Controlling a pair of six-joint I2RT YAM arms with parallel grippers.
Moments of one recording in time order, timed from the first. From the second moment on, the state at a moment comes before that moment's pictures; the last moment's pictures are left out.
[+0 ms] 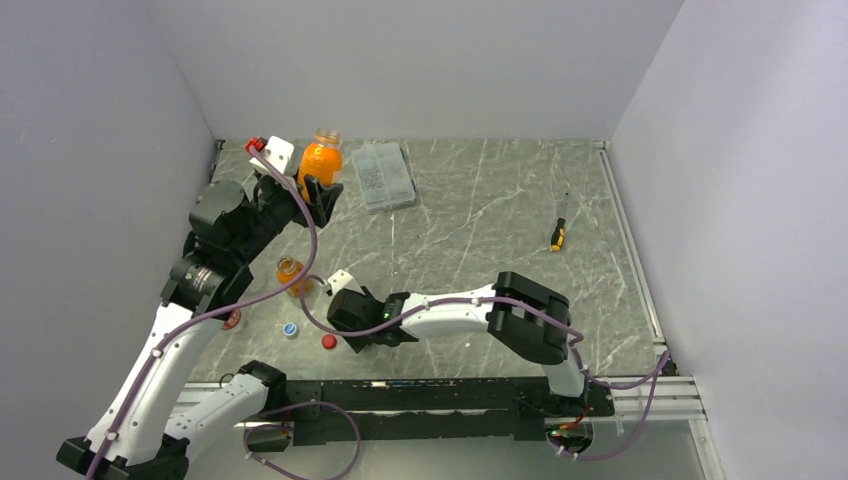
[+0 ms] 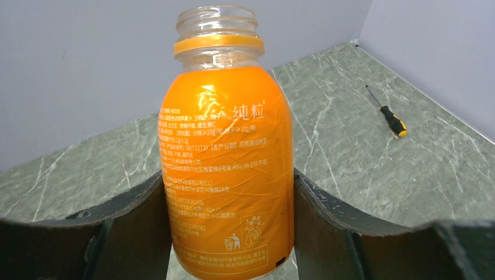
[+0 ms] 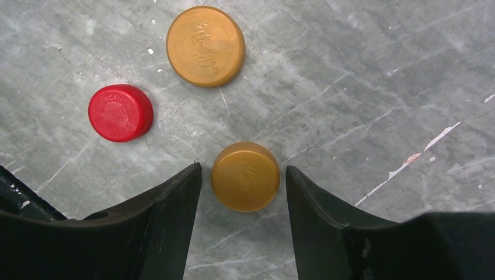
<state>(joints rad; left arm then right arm) -0.41 0.87 1.17 -0.32 0.11 -0.01 1.30 1.99 1.30 -0.26 0.27 0.42</state>
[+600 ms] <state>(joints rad) -0.41 0.89 1.15 -0.33 0.21 0.05 1.18 1.81 1.16 -0.28 0.18 0.44</state>
